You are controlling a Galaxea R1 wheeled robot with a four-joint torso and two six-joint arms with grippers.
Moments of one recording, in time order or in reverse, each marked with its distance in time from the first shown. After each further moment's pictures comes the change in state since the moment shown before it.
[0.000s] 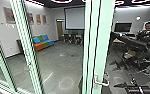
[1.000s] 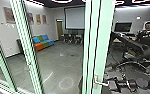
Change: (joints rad) left arm 0.000 -0.008 0.000 -0.002 -0.004 -0.003; right arm 0.046 0.198 -0.206 -0.001 -0.023 0.316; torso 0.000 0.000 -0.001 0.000
